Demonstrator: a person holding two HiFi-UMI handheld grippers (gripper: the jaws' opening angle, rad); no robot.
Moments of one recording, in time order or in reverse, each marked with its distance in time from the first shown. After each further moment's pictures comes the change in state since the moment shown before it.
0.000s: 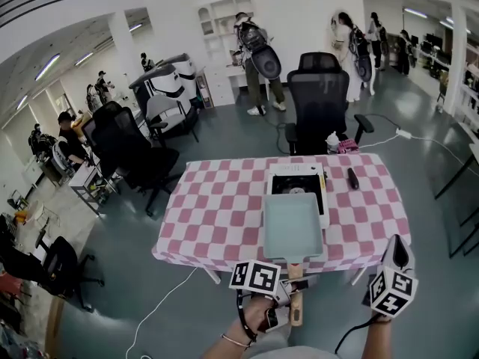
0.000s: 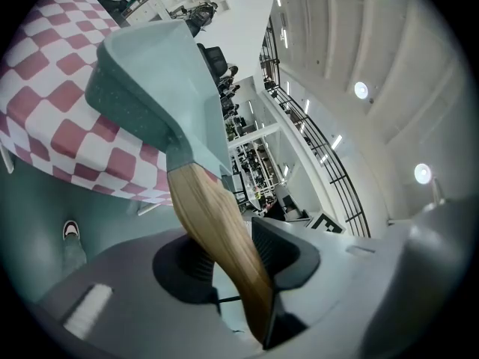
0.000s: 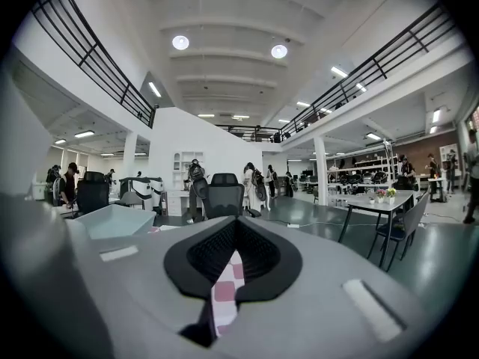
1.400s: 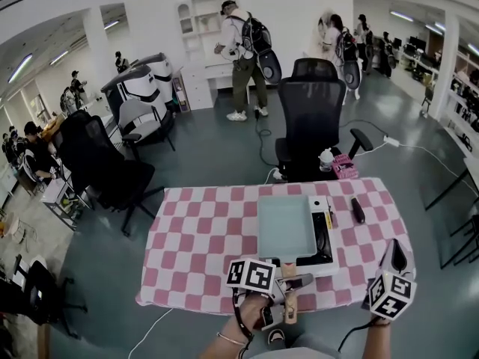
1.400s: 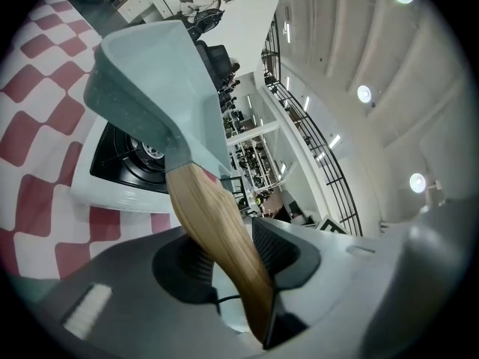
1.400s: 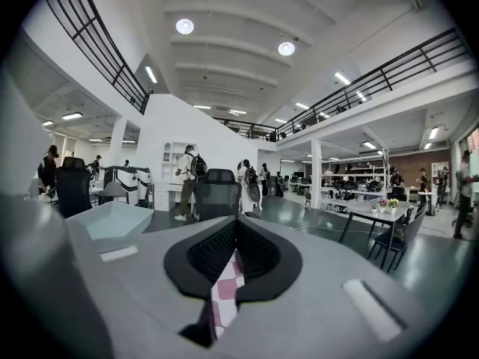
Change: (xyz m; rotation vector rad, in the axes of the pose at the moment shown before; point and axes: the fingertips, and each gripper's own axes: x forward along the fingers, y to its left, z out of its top) left arm -0.002 0.071 0.212 0.002 0.068 -0.041; right arm 0.168 0.078 0.036 -0.058 0.026 -0.100
